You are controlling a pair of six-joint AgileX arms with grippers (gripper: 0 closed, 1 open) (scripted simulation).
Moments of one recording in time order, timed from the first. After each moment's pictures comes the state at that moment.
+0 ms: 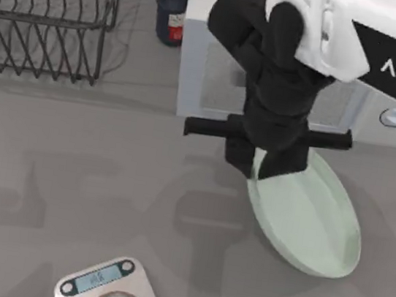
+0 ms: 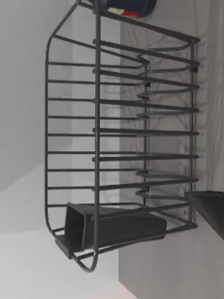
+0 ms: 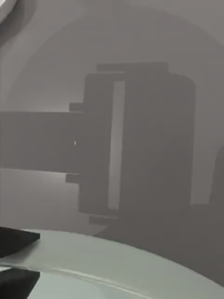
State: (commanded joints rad) left arm 0.00 0.00 0.00 0.00 0.00 0.00; right arm 0.71 2.05 1.76 -1.22 0.03 0.67
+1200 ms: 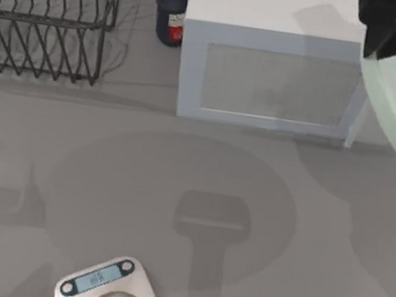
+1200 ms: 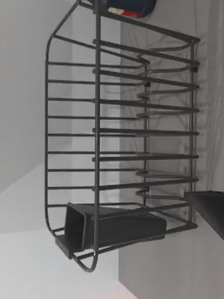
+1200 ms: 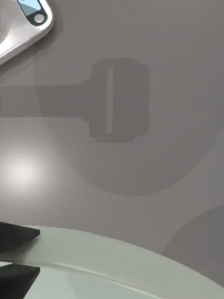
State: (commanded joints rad) left arm 0.00 0.00 0.00 0.00 0.00 0.00; right arm 0.48 2.04 2.48 -1.80 0.02 0.50
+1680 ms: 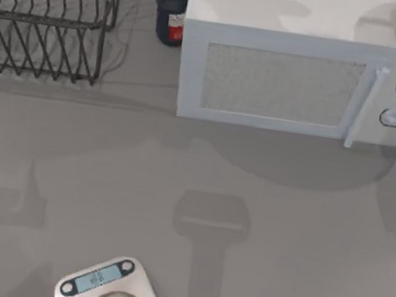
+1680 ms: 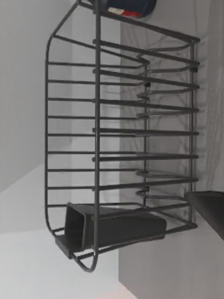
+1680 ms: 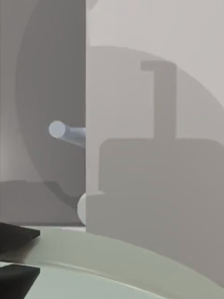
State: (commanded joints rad) left arm 0.00 0.00 0.00 0.00 0.00 0.00; right arm 0.13 2.33 2.84 -1.72 0.03 0.16
